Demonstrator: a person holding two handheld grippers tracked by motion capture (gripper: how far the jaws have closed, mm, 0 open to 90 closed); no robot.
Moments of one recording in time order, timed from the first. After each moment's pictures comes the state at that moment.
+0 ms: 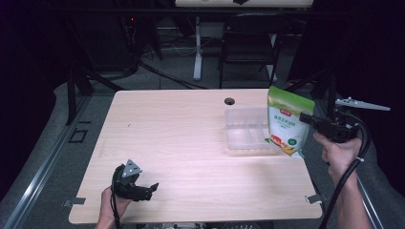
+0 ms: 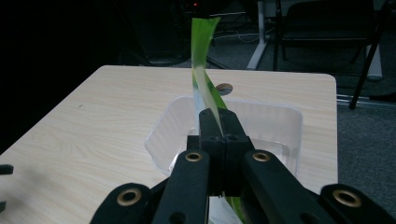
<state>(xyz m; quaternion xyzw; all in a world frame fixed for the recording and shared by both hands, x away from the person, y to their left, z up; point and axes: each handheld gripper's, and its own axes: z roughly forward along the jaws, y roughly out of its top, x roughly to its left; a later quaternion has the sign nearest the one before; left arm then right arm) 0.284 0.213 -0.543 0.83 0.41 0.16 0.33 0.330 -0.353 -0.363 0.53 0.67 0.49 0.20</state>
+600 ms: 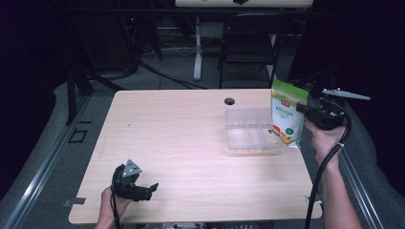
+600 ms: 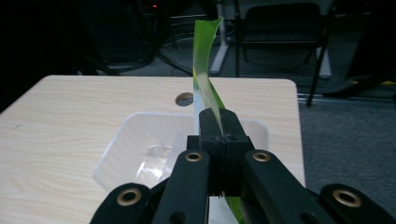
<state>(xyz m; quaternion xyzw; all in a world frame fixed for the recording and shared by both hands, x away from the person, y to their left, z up) 0.285 0.214 -0.543 0.84 0.41 0.16 0.33 0.373 -0.343 -0.374 0.57 0.64 0.44 0.26</state>
